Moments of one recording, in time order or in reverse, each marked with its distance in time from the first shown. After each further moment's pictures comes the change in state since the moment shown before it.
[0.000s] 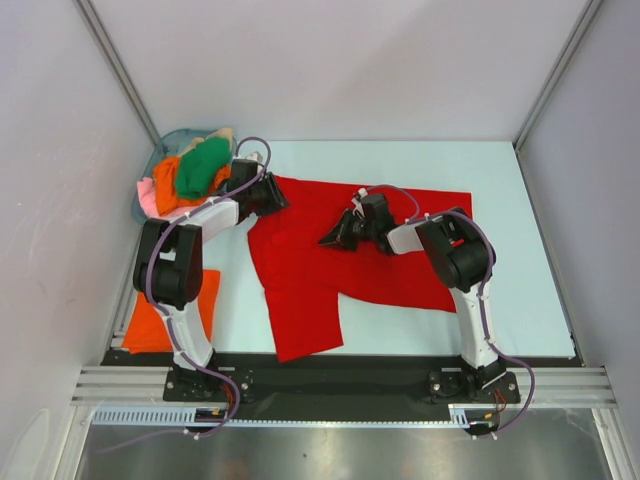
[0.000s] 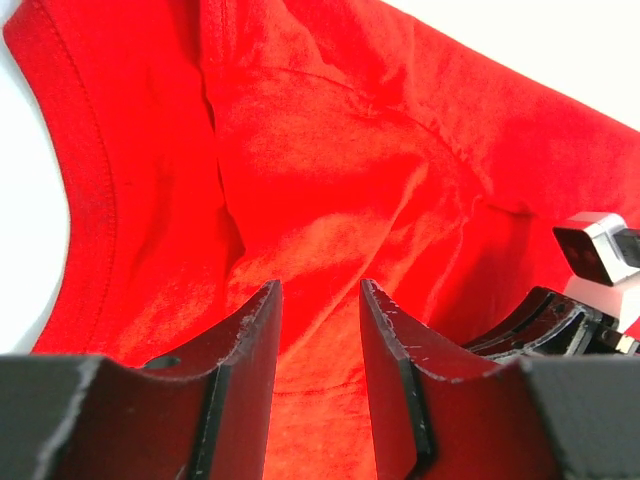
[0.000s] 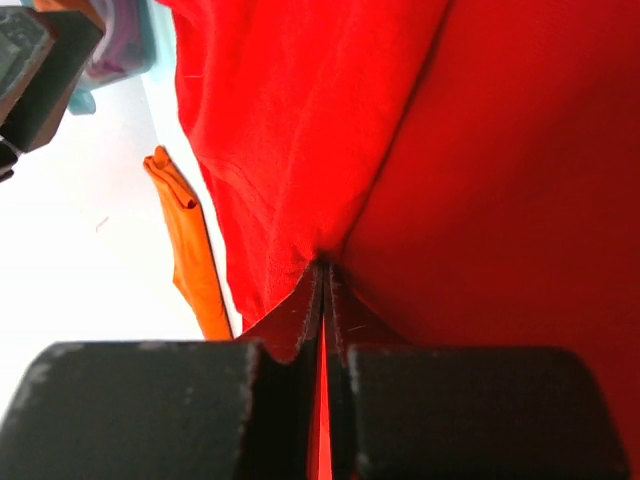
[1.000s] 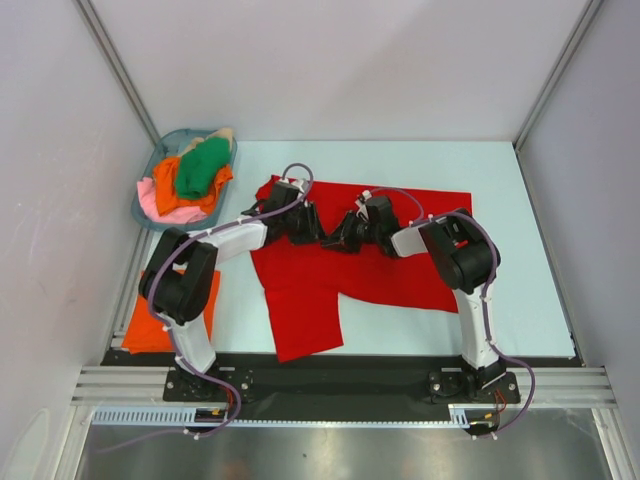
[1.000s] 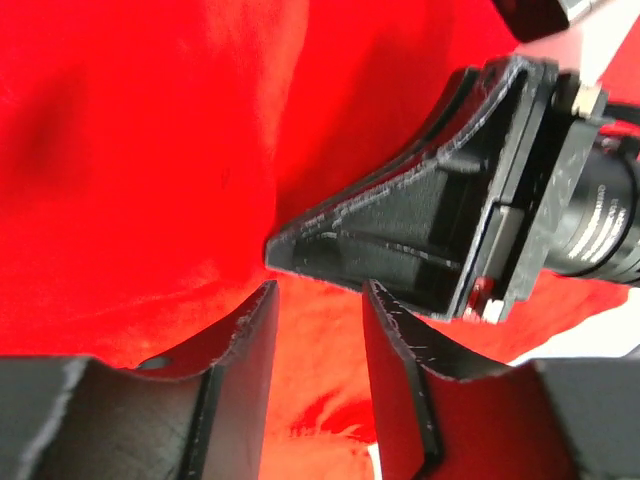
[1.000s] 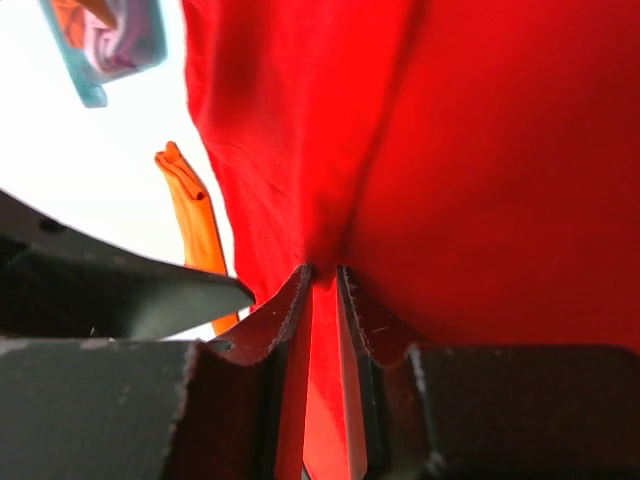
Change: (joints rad) left arm -0.245 -0.077 -0.128 -0.026 0.067 -0.030; right arm -0.008 -0.031 -0.053 0.037 -0.018 0.020
